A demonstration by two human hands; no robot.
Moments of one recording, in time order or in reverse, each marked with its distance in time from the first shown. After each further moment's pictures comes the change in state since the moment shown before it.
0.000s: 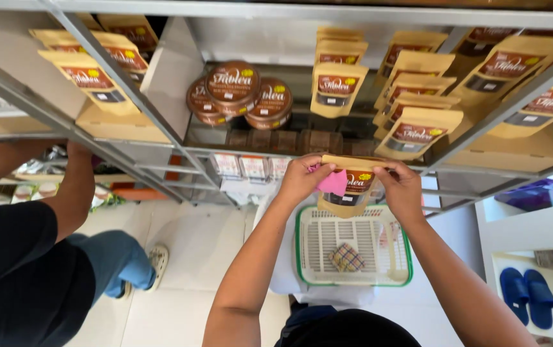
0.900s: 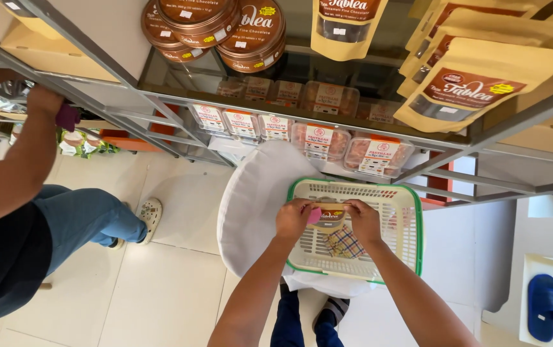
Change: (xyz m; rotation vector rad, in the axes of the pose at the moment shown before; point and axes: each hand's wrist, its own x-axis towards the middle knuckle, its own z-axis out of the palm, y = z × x) left_hand -0.132 -0.297 0.089 0.663 0.345 -0.247; right_hand -0.098 0.318 0.024 -0.269 -0.231 0.239
